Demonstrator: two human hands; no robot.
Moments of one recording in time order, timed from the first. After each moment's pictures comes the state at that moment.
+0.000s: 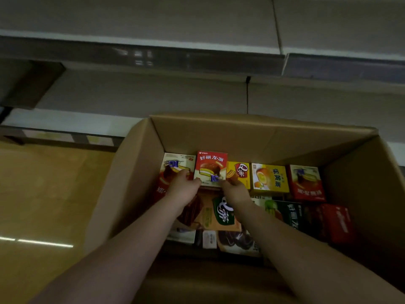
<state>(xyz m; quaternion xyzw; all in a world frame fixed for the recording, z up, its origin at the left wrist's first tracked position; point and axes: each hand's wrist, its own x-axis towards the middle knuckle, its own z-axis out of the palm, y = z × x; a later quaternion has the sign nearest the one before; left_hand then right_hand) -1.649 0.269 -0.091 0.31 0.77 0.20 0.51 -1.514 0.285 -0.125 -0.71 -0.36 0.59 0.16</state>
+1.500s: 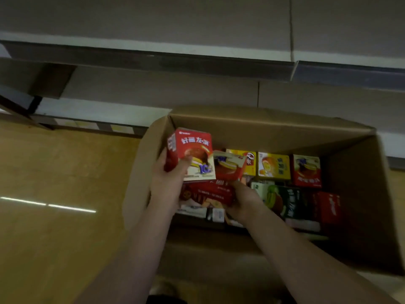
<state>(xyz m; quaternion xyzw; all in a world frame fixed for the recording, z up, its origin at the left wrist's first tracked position) -1.678 0.229 0.010 0.16 0.75 0.43 0.48 -1.530 0.246 -0.057 -0.64 0.00 0.72 0.27</state>
